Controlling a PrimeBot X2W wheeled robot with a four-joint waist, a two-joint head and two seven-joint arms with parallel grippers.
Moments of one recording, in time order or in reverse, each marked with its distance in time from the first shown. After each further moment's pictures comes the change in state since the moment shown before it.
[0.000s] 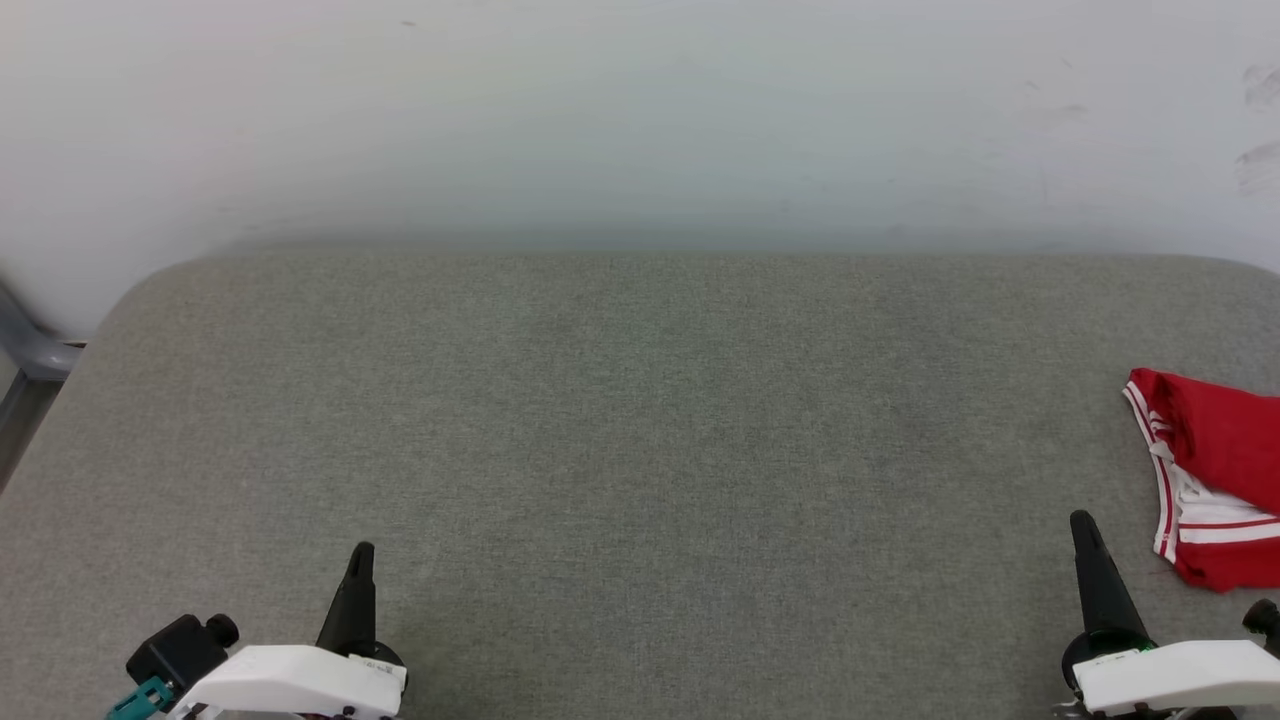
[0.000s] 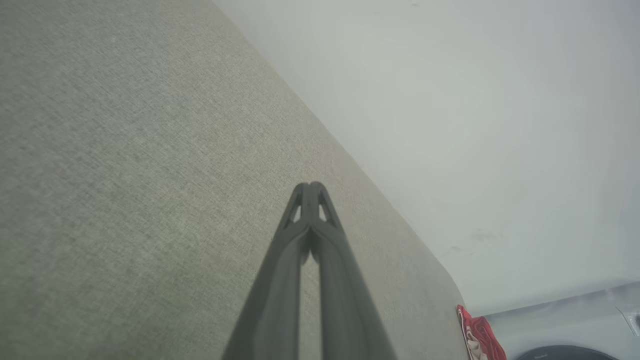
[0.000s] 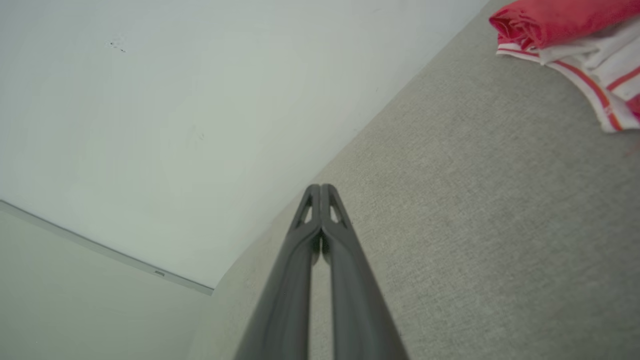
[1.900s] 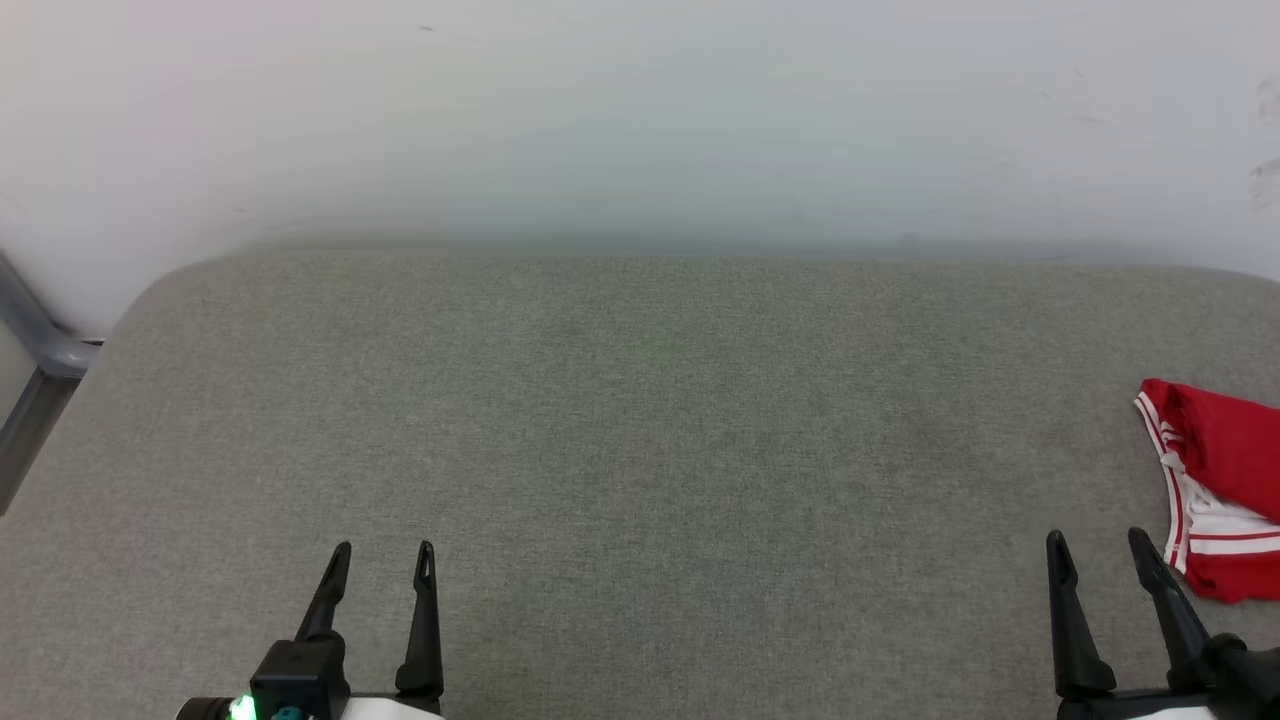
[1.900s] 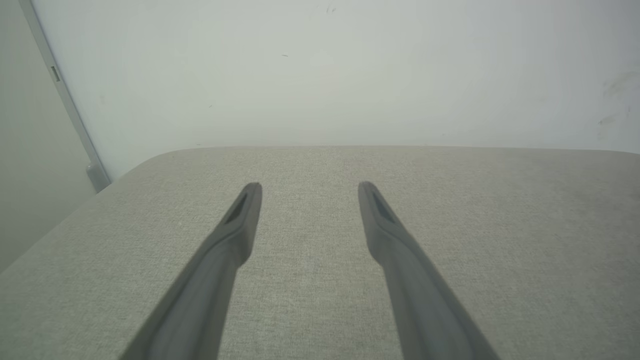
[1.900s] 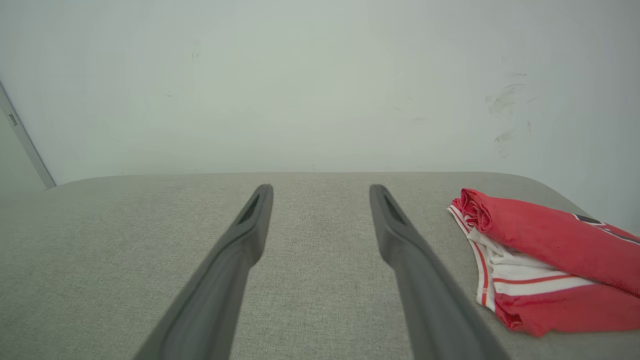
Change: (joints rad) left arm 0.095 0.006 -0.080 -0.119 0.841 0.077 -0.208; right arm 0.129 0.003 -0.010 -0.162 -0.820 0.000 -0.193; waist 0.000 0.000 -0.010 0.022
